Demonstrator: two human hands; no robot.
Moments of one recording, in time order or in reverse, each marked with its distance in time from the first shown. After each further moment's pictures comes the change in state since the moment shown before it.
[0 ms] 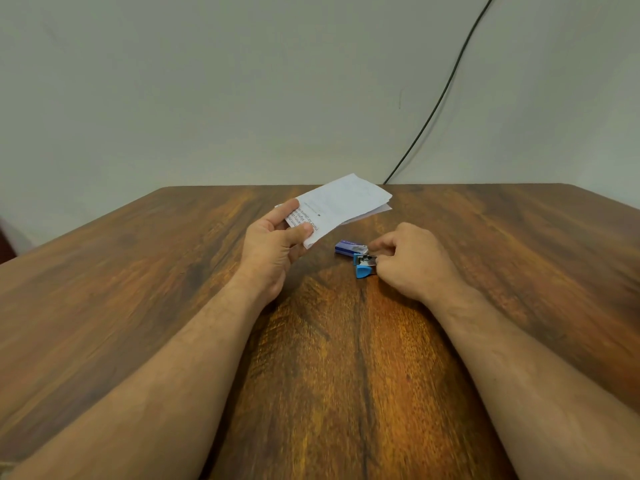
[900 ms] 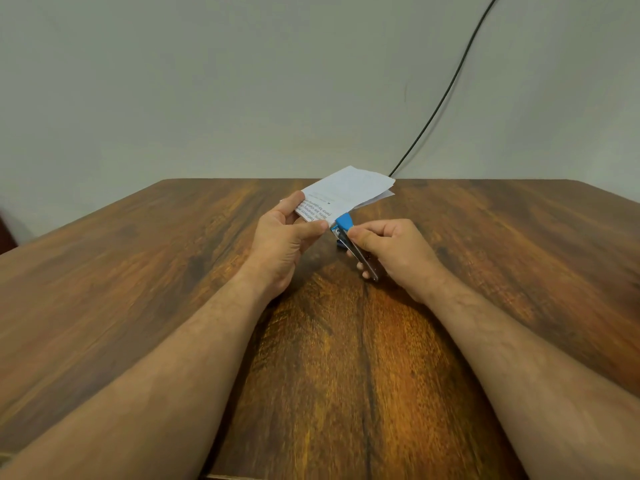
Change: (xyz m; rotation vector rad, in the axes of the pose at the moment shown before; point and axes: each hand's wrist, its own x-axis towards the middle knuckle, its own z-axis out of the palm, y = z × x) left_hand 0.005 -0.005 -0.001 0.019 -0.094 0.010; right_hand -0.003 -0.022 0.008 0.784 -0.139 -0.004
